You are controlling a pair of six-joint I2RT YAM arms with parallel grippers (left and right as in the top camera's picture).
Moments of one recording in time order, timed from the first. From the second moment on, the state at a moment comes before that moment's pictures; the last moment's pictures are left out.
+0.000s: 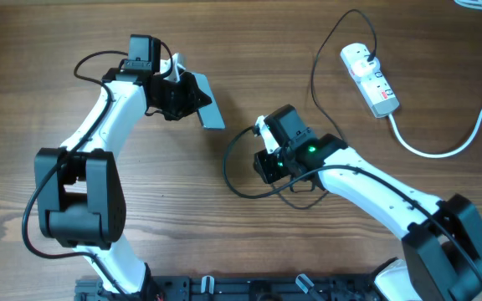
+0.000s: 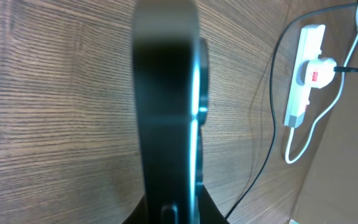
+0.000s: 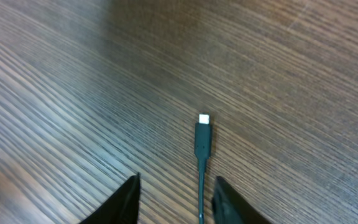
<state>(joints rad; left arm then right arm) -0.10 1.91 1.36 -0.64 0.63 -0.51 0.62 1.62 0.95 -0.47 -0.20 0.19</state>
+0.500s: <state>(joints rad) -0.10 1.91 1.36 -0.63 0.63 -0.51 0.64 1.77 0.95 -0.49 -0.18 0.07</state>
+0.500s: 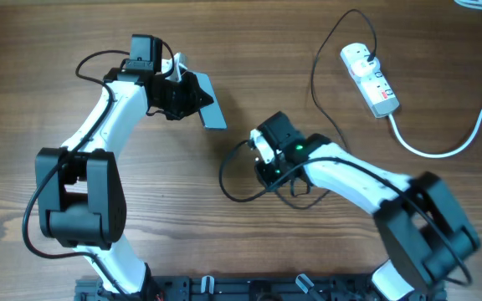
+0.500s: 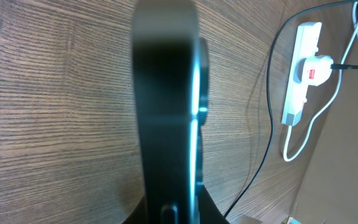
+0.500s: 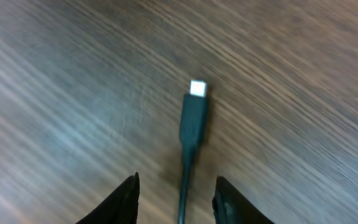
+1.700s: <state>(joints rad) -0.15 1.91 1.36 -0.58 0.64 -0.44 0.65 1.80 0.98 -0.48 -0.10 0.06</state>
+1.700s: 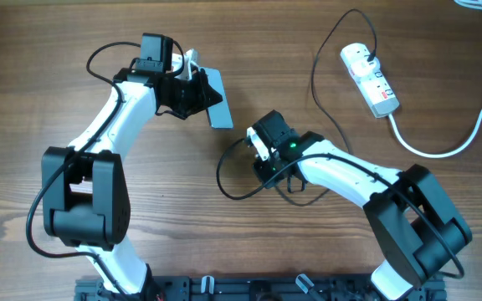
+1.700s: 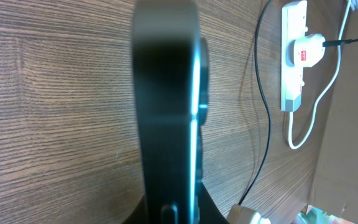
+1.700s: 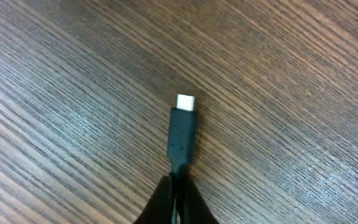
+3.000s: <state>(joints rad) -0.08 1.91 1.36 -0.36 1.13 -0.60 0.56 1.53 0.97 -0.39 -0.54 0.46</state>
